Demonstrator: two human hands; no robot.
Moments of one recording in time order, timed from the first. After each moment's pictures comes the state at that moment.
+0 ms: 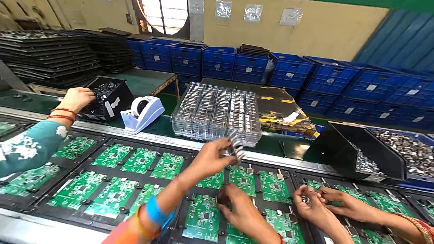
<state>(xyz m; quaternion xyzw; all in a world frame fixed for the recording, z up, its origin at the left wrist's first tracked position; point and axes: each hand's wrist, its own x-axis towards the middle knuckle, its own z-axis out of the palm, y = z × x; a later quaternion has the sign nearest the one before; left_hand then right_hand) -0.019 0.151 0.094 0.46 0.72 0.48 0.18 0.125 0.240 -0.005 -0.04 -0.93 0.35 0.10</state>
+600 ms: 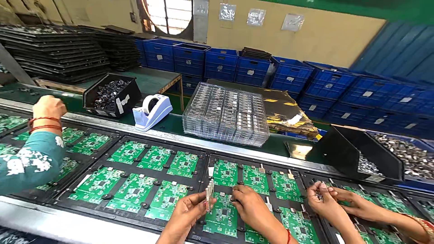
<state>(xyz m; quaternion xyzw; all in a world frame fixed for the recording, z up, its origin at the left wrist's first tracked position) 0.021 0.022 -0.014 0.16 0.50 0.77 0.37 0.128 0.236 -0.012 -0.06 -0.98 0.20 0.04</state>
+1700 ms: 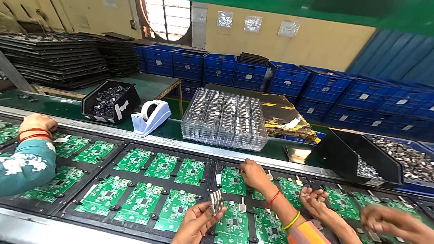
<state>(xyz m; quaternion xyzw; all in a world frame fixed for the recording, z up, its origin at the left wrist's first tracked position) 0.033 0.042 -0.023 0.11 0.38 0.81 0.42 0.049 0.325 -0.002 -0.18 -0.98 0.10 -0.05</state>
